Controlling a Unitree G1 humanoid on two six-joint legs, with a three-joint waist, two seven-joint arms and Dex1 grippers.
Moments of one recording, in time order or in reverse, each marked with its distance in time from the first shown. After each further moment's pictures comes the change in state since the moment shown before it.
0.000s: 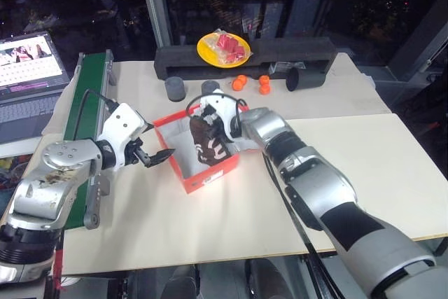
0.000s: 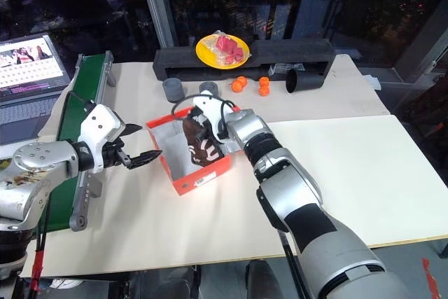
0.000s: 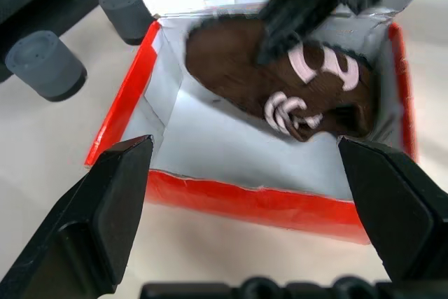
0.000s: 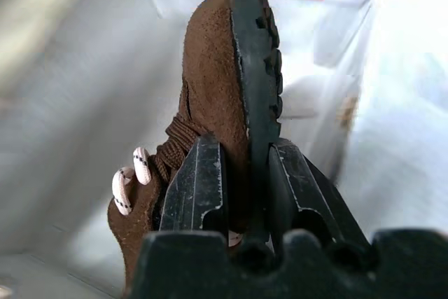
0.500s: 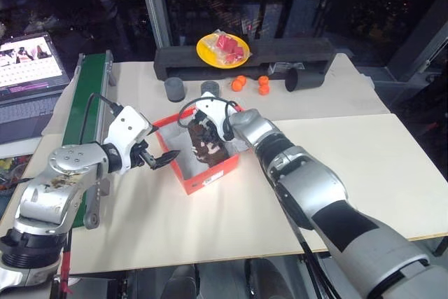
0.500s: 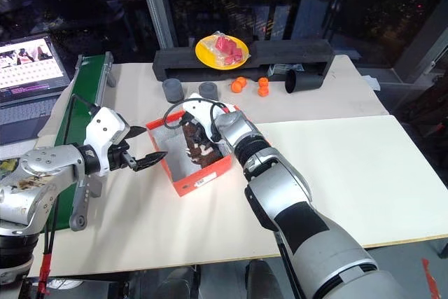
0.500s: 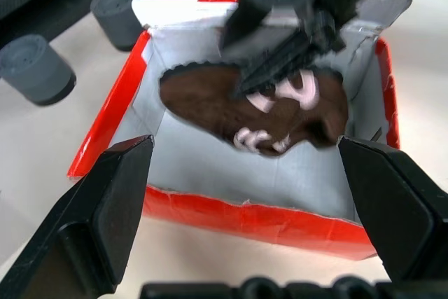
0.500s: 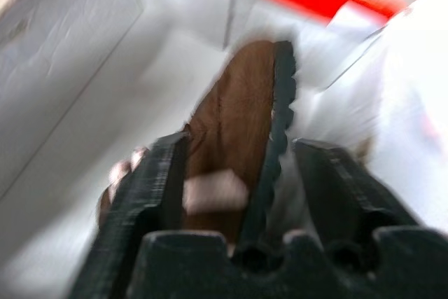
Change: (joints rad) left arm 0.006 -0.026 0.007 -0.036 -0.018 0.043 0.043; right arm -0.085 0.048 -0.086 0.094 -0.114 -0.160 -0.103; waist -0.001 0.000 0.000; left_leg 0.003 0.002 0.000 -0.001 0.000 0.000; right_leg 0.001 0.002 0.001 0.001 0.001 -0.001
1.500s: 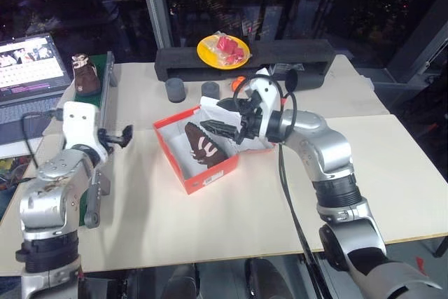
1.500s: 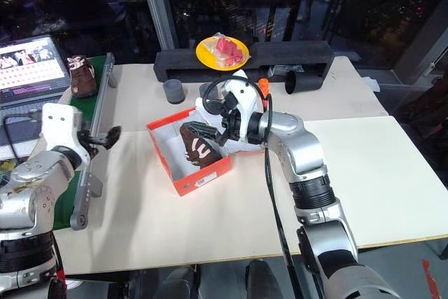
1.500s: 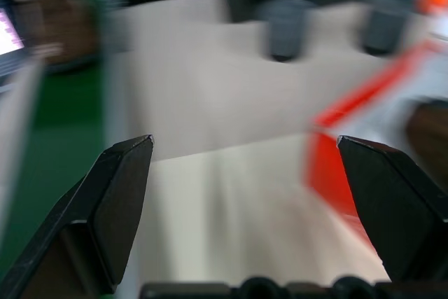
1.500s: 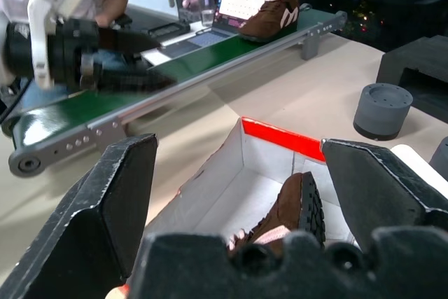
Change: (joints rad) left arm 0.032 -0.284 0.352 0.102 0.119 0.032 0.550; right arm 0.589 -0.270 -0.123 -1.278 0.363 0.414 0.285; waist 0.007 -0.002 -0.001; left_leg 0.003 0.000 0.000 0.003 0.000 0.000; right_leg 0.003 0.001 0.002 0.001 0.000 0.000
